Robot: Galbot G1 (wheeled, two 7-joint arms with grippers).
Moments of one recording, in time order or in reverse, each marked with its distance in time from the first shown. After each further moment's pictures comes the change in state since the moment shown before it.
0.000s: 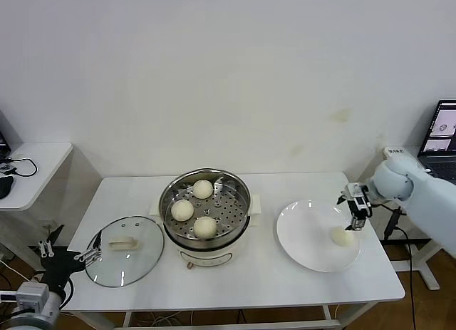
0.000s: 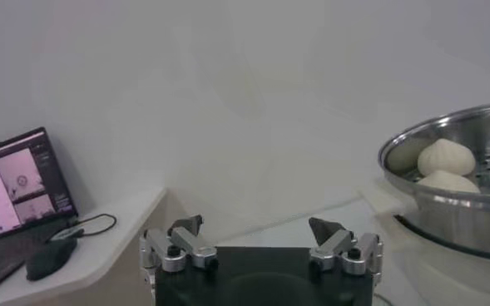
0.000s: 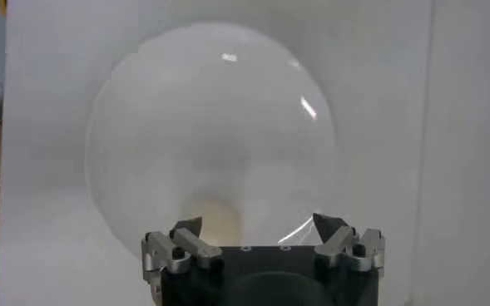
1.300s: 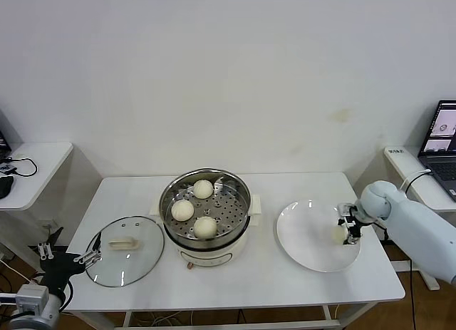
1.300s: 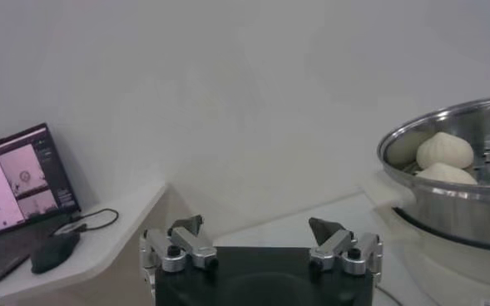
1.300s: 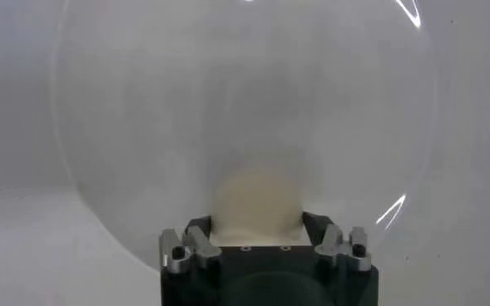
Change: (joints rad) left arm 0.011 -0.010 -0.003 -0.011 0.008 0.004 0.002; right arm -0.160 0.135 0.139 -0.177 -0.173 0.013 0.008
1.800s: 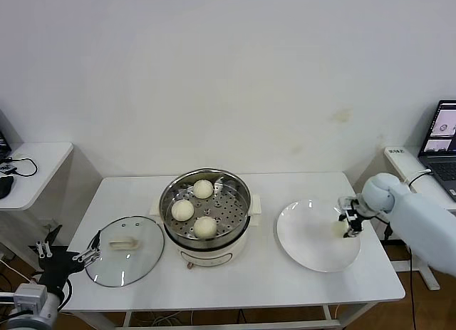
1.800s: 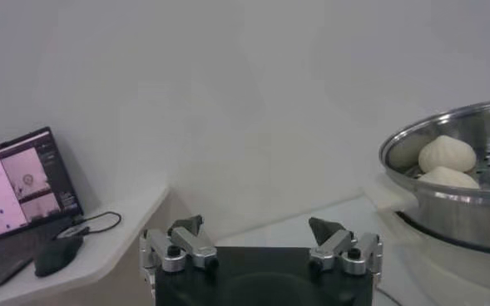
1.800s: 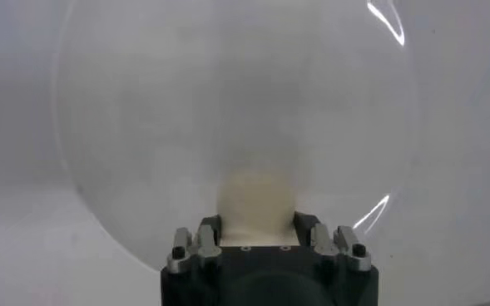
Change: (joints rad) left arm -0.004 0.003 -0.005 -0.009 -0.002 0.000 0.001; right arm 0.109 -0.052 -0.091 0.079 0.077 -0.039 -0.020
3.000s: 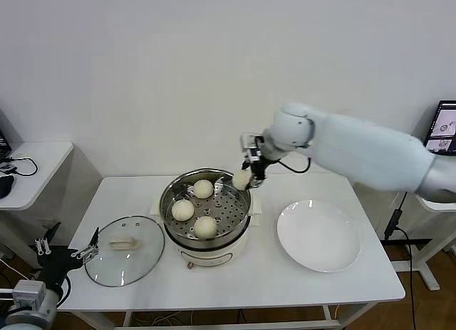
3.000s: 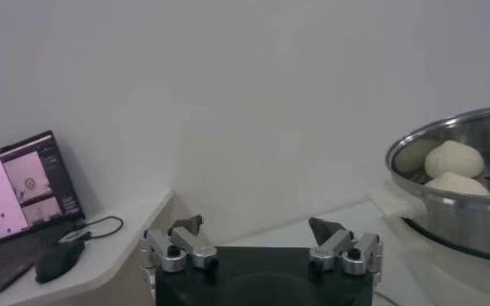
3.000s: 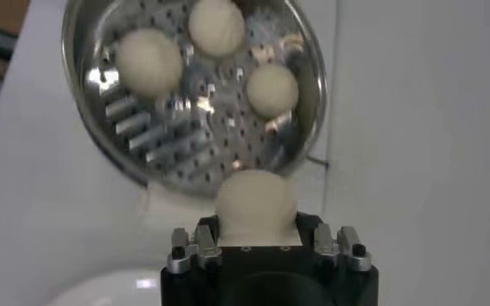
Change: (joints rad) left arm -0.021 0.009 -0.003 0.019 -0.007 -0.001 0.001; right arm 0.627 0.388 -0.554 0.181 0.681 -0.353 0.233
